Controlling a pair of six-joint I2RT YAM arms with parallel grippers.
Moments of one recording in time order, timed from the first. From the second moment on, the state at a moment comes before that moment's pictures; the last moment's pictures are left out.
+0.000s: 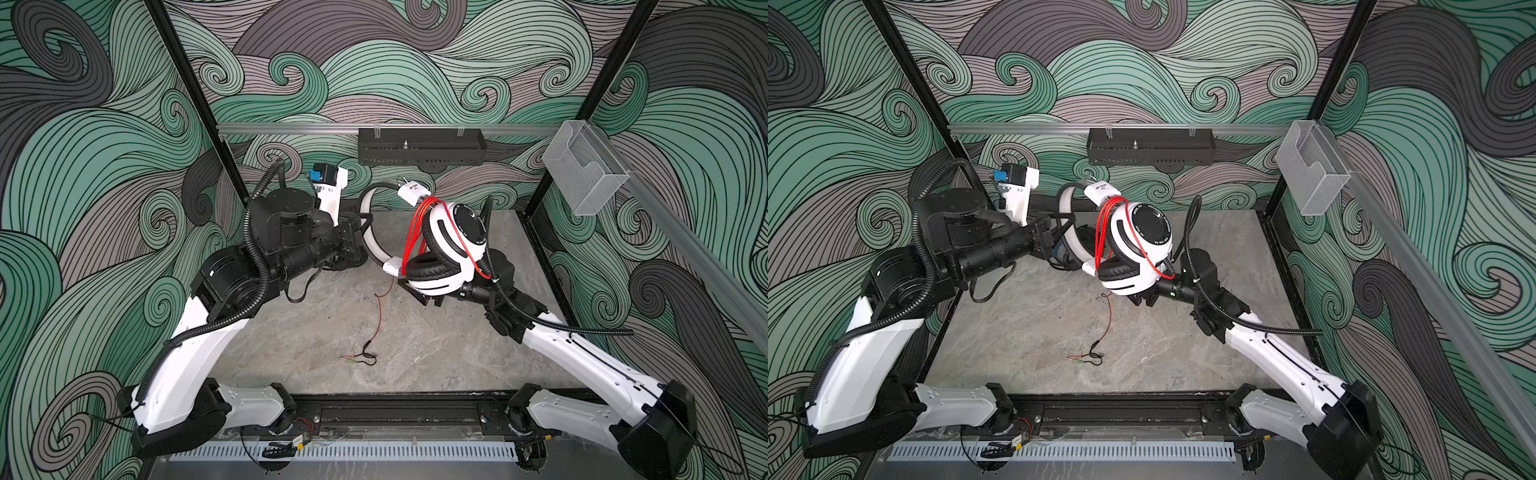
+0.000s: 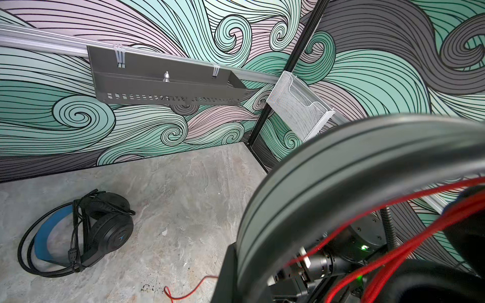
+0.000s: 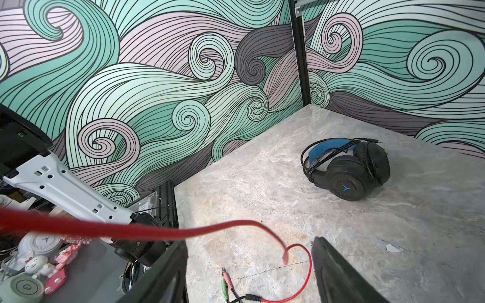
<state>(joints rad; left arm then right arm) -0.78 1.27 1.97 -0.96 -0.10 -0.42 0.65 1.11 0.89 0.03 -0.53 0.19</state>
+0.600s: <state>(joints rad) -0.69 1.27 1.98 -0.96 -0.02 -0.45 0.64 1.00 0.83 -0.10 -0.47 0.06</state>
